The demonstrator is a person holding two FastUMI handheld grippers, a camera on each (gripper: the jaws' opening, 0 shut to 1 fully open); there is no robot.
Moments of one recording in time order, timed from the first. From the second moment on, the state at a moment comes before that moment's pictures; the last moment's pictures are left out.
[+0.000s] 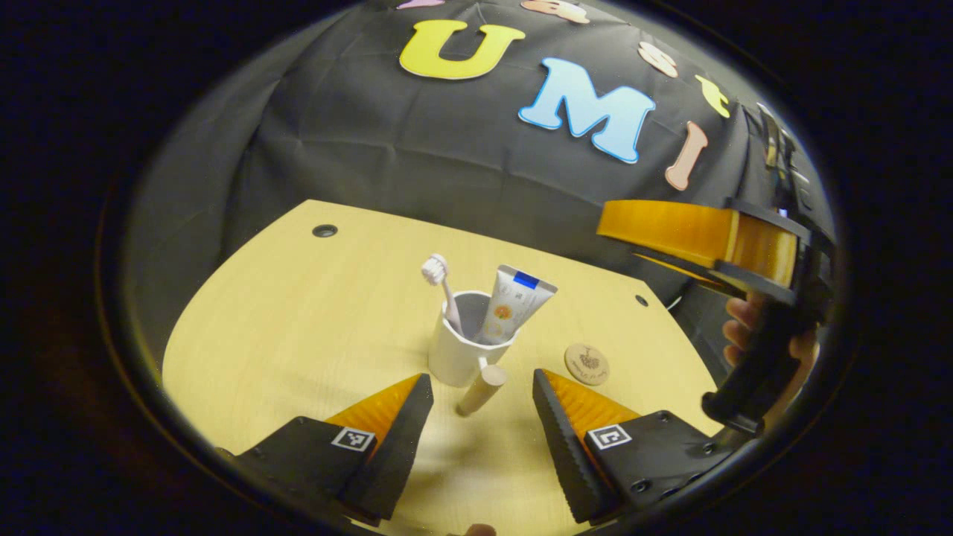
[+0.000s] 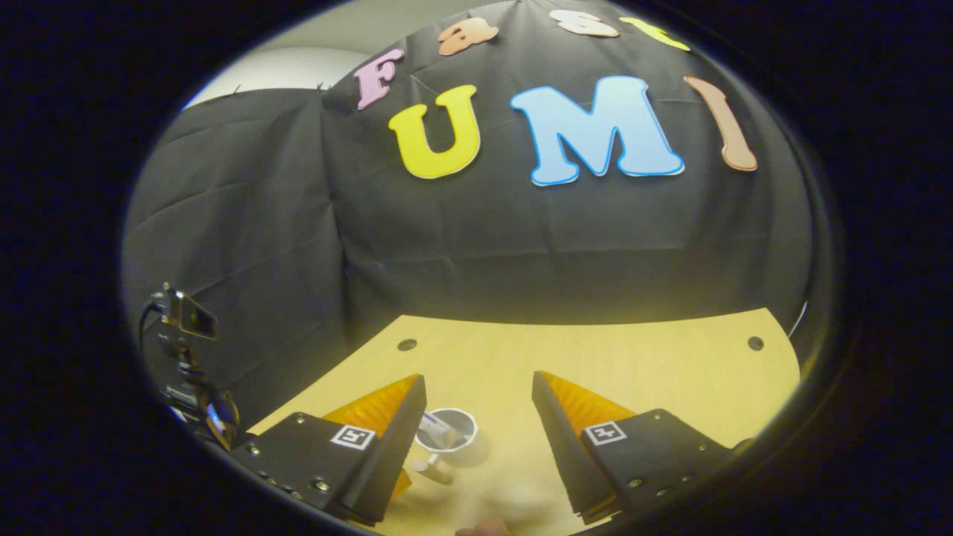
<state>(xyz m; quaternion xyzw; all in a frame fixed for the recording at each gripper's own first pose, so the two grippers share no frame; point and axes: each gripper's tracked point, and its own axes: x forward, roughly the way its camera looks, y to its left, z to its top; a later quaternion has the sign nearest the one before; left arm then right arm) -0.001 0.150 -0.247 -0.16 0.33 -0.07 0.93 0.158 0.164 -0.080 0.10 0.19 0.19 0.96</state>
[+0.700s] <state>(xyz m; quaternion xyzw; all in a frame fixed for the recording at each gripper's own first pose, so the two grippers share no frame) 0.036 0.130 -0.319 -0.12 0.49 -0.05 0.86 0.085 0.030 -0.109 0.10 0.24 0.08 0.96</state>
